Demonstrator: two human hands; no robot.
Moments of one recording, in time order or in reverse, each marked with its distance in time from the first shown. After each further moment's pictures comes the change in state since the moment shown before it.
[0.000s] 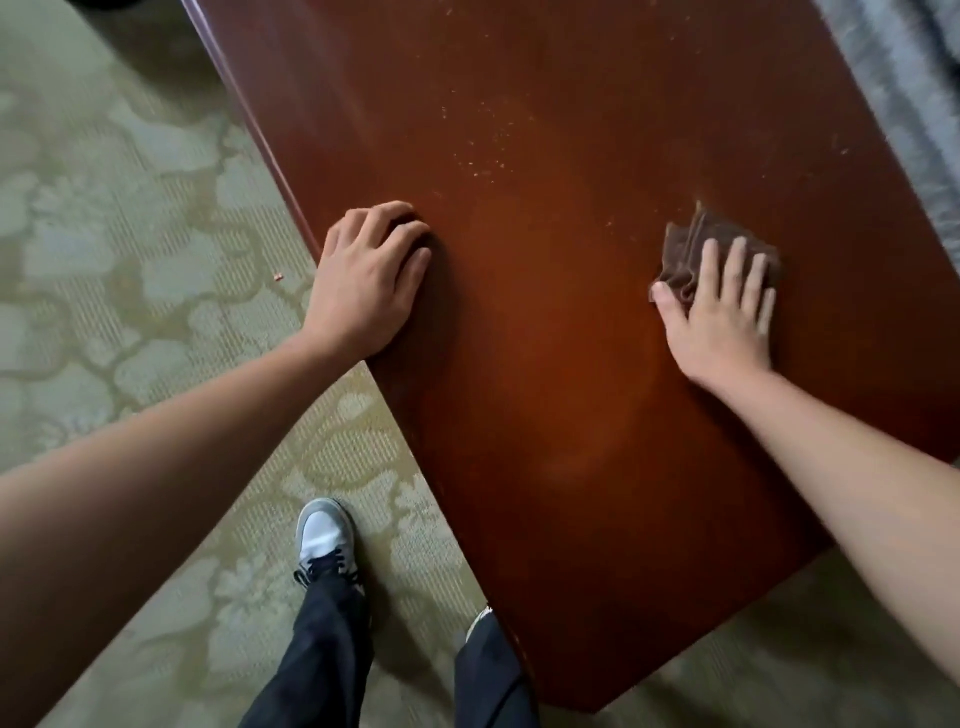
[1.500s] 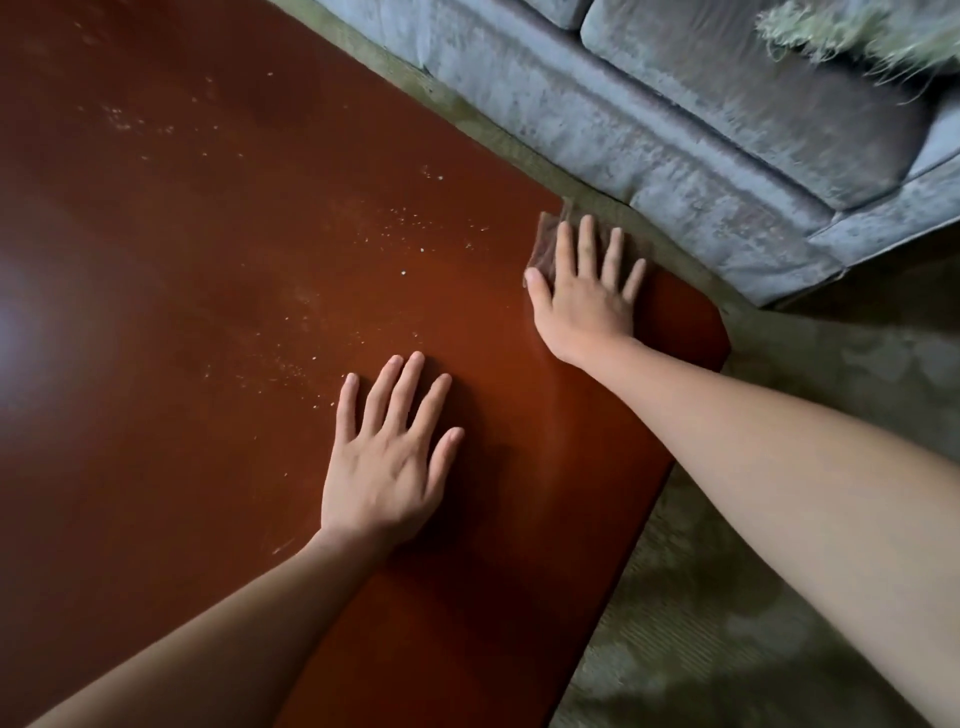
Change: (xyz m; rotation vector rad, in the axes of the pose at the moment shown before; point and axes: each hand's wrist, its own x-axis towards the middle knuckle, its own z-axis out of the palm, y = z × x) left_hand 0.032 0.313 0.150 0.136 -0.352 0.395; right_hand 0.093 0.222 -0.016 0.131 0.075 0.239
